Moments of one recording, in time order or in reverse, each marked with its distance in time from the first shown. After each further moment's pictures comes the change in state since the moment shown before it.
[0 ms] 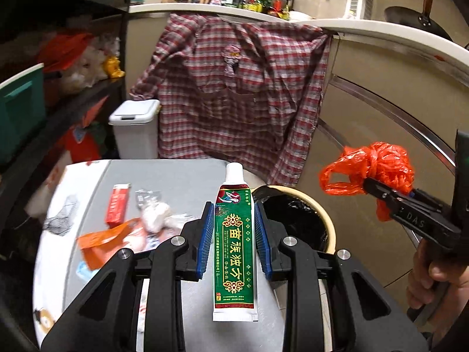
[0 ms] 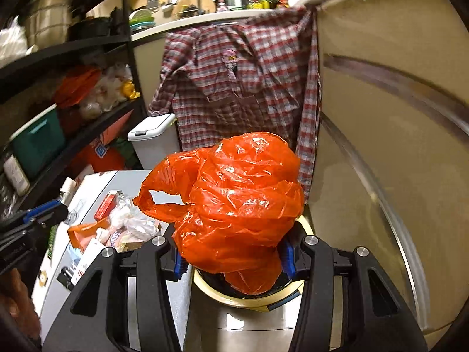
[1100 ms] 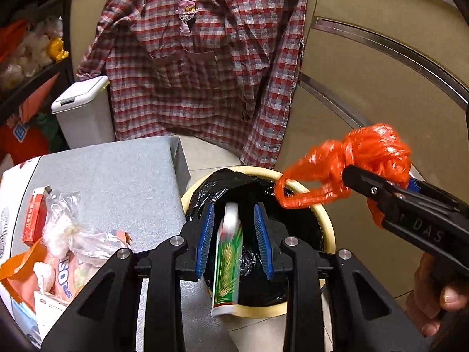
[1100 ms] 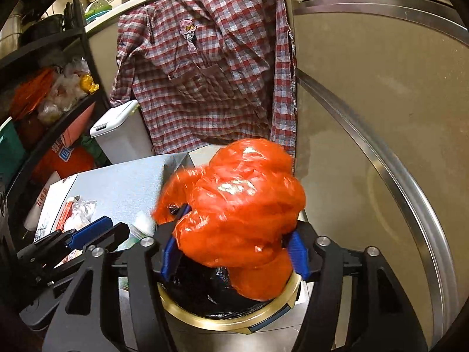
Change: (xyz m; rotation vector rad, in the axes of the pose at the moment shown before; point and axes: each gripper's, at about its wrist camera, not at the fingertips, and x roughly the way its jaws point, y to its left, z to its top) left arm 0.144 -0.062 -0.007 0.071 0.139 -0.090; right arm 0.088 -0.044 -0.006 0.101 0.111 -0.072
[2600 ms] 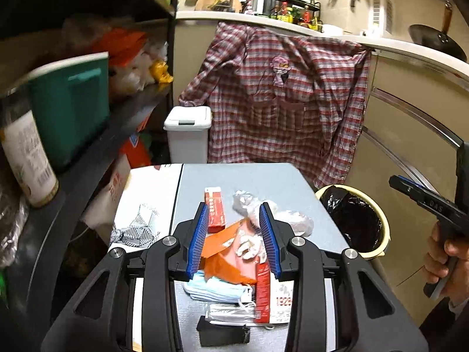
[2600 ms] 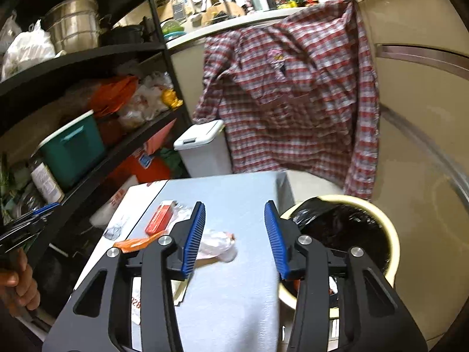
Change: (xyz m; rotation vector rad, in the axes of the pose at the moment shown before) left arm -0.216 0.220 -0.050 -0.071 -0.183 0.199; right arm -0.067 0.150 -0.049 -0.097 -0.159 0.291
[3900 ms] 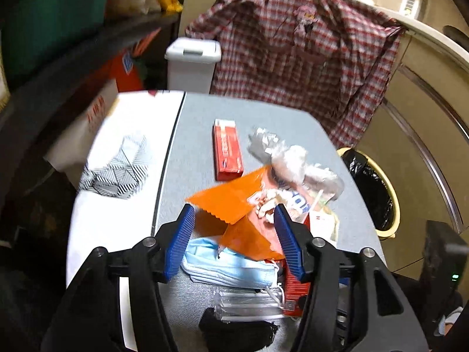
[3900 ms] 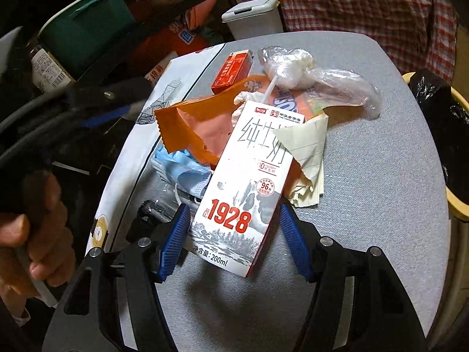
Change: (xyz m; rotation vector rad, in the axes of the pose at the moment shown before) left arm 0.100 0.046 -0.050 -0.129 0.278 -0.068; right arm 0.103 0.121 -0.126 0.023 0.509 0.160
